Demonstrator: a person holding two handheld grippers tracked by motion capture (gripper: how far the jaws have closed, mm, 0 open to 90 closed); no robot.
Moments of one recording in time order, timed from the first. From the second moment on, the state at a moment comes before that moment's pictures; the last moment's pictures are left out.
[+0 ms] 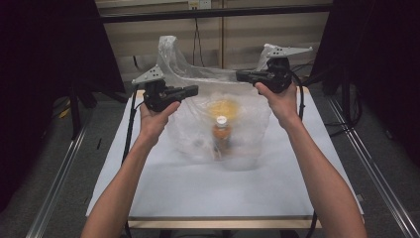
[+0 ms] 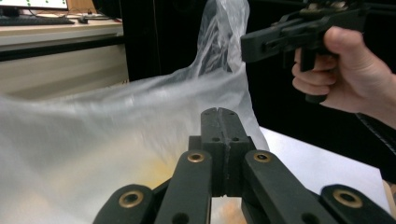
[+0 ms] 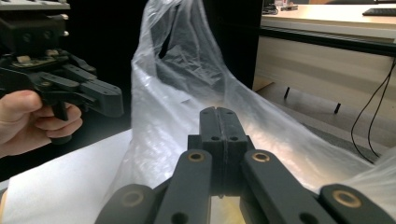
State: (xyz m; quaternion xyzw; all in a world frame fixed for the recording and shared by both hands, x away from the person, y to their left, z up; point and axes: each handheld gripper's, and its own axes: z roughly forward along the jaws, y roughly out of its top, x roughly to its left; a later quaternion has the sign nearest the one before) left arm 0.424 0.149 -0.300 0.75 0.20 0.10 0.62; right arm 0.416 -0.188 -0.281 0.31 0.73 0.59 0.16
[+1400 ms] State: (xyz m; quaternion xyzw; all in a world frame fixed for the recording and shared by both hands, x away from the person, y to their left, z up) left arm 0.452 0.110 -0.334 0.83 0.20 0.06 0.51; right arm 0.428 -0.153 -0.340 0.30 0.80 0.50 0.08
